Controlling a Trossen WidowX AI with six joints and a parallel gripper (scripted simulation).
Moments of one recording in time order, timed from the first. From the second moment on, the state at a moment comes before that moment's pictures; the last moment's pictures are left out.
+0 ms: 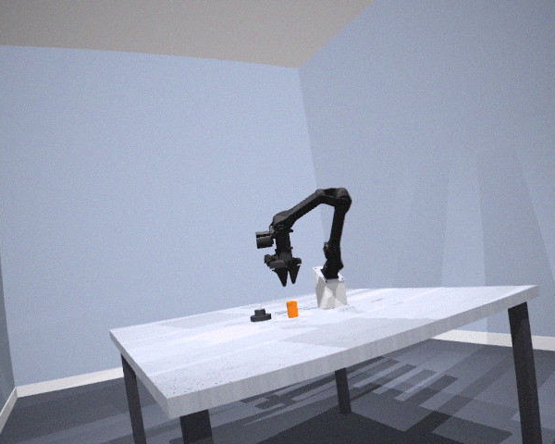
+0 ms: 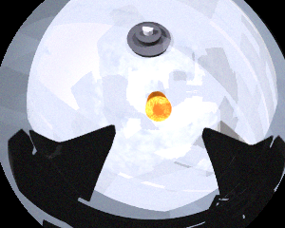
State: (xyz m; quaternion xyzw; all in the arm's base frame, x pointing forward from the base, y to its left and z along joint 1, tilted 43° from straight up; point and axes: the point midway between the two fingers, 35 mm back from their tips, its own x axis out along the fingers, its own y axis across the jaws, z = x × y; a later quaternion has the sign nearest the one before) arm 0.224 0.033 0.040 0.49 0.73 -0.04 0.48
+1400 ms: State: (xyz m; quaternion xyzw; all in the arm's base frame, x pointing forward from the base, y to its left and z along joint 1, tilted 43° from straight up) arm 0.222 0.086 -0.022 0.51 0.72 -0.07 0.46
